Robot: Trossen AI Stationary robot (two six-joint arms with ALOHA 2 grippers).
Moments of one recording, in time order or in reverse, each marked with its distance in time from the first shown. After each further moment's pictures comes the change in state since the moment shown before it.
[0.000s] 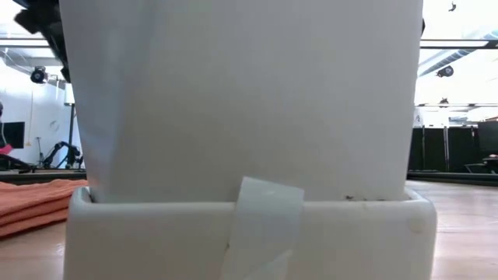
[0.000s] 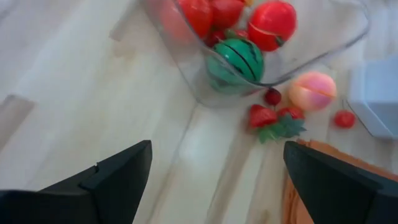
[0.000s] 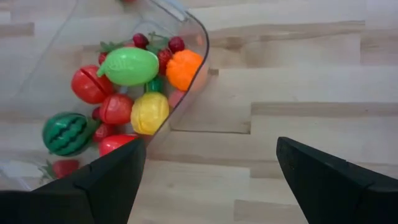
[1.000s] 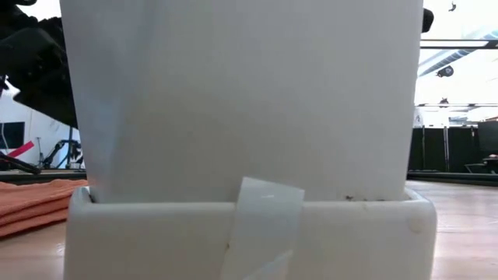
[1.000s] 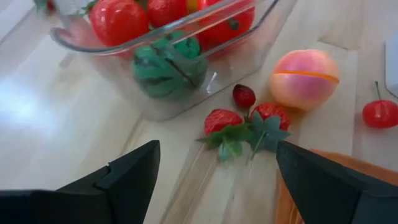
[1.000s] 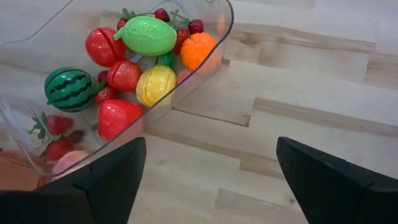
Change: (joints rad) left arm -0.711 0.458 -0.023 0.349 -0.715 -0.398; right arm 0.105 0.001 -0.001 0.002 0.047 -0.127
